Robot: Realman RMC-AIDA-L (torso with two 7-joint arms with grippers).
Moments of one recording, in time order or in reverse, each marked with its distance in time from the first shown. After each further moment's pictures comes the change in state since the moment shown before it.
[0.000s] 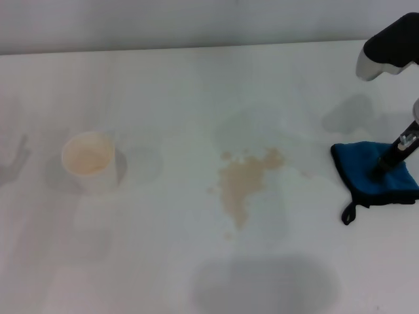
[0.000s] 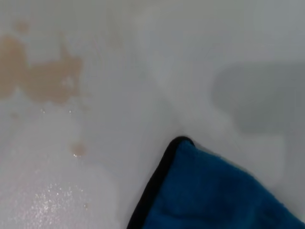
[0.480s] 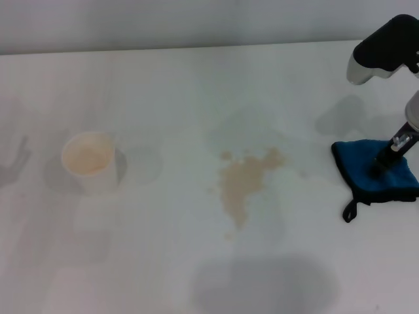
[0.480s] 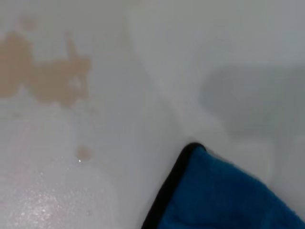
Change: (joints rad) left arm 0.005 -0.002 0.003 0.000 0.000 -0.004 -0.002; right arm -0.008 0.005 -0.068 -0.020 0.003 -0.022 0.025
